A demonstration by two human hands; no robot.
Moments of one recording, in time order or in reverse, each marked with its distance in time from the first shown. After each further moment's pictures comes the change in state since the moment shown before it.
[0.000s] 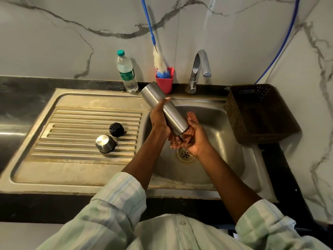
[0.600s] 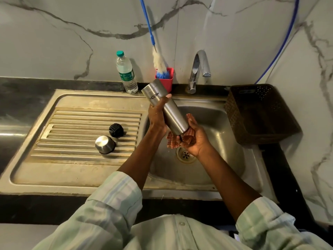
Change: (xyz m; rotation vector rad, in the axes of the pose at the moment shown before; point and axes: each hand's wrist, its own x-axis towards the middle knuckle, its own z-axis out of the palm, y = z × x) left_hand 0.002 0.008 0.001 0.090 -0.126 0.155; right_hand 0.000 -0.001 -0.002 0.138 -0.058 -0.011
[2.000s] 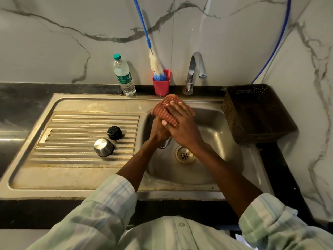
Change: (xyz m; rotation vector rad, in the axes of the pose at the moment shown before) left_hand -0.014 -0.031 -0.030 0.906 -0.274 0.565; right_hand -0.003 -0.008 0.030 -1.660 -0.050 -0.929
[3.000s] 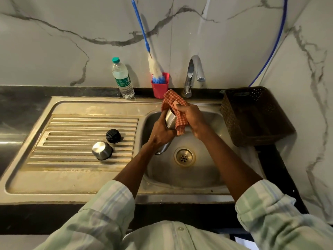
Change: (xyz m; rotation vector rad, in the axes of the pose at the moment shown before) left_hand 0.006 0.000 -0.005 -0.029 -0.189 -0.059; right_hand 0.038 -0.003 -0.037 0.779 -0.069 0.517
